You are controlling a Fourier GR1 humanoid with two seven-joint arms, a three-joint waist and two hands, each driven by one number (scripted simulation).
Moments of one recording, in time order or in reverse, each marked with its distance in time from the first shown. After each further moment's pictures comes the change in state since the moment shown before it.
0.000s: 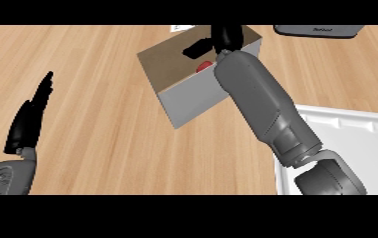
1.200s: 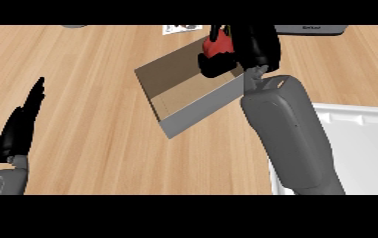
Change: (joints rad) left arm 0.056 0.020 0.002 -0.052 0.029 0.012 0.031; right arm 0.353 -0.002 0.031 -0.935 0.342 0.523 0.285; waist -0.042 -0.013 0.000
